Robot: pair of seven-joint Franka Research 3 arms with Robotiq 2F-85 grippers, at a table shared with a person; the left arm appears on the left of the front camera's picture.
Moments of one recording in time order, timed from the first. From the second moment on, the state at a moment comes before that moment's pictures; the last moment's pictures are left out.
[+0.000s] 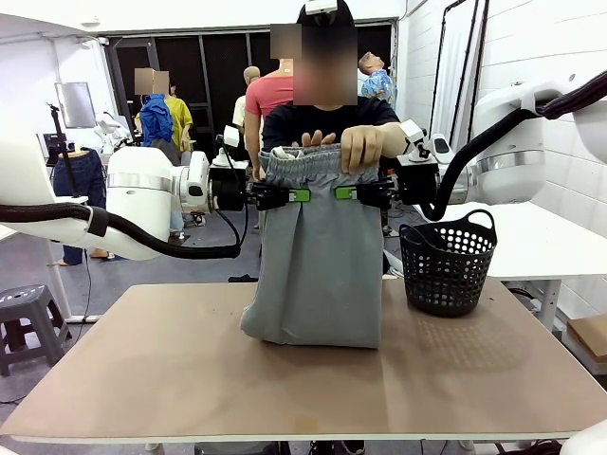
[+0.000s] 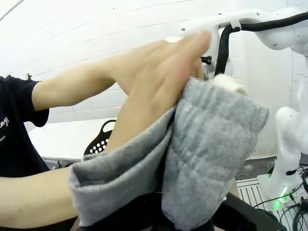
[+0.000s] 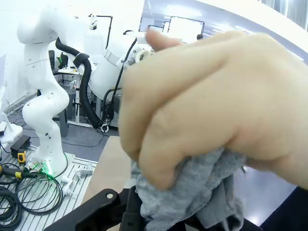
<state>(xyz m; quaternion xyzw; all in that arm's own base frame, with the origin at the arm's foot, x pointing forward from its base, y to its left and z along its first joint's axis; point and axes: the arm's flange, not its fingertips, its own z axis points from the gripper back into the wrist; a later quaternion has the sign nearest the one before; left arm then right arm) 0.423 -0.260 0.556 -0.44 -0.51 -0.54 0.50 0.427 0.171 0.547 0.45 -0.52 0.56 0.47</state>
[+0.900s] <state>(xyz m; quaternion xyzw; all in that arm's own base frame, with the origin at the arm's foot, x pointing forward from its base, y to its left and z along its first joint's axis) 0.422 -0.262 0.557 -0.44 -0.51 -0.54 0.50 0.428 0.170 0.547 0.45 -0.52 0.56 0.47</state>
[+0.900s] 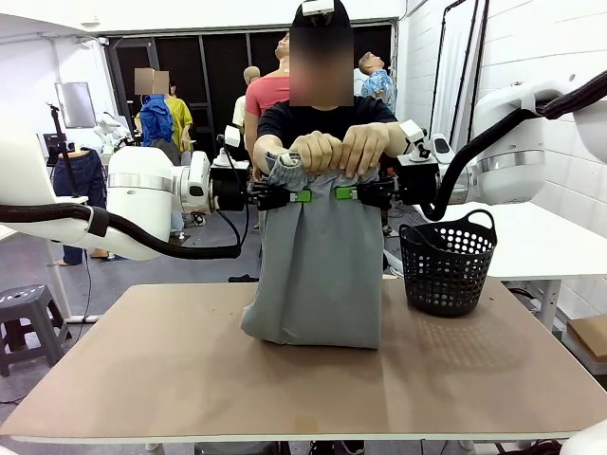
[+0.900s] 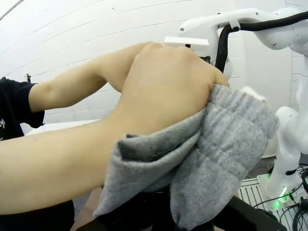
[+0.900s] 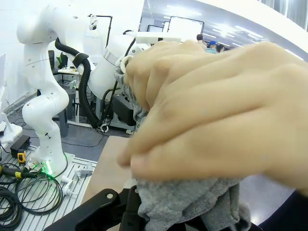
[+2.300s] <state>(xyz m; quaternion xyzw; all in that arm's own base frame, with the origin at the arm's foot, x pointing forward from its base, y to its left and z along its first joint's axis) 0.423 -0.260 0.557 -0.44 -0.51 -0.54 0.50 0.427 0.170 0.548 0.45 -0.52 0.56 0.47</state>
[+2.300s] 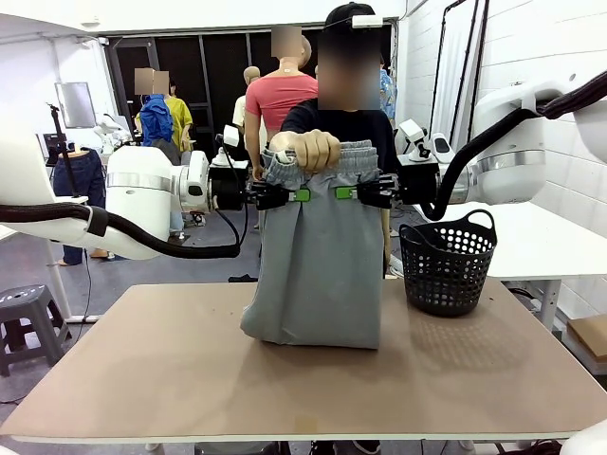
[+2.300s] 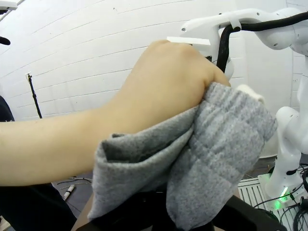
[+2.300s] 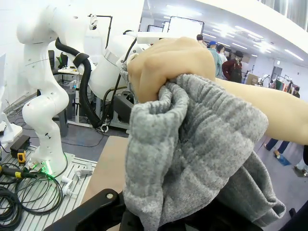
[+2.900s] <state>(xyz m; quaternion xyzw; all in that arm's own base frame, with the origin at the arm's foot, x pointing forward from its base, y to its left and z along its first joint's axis) 0.423 -0.260 0.557 -0.44 -0.51 -0.54 0.50 0.427 0.170 0.548 0.45 -0.52 0.56 0.47</state>
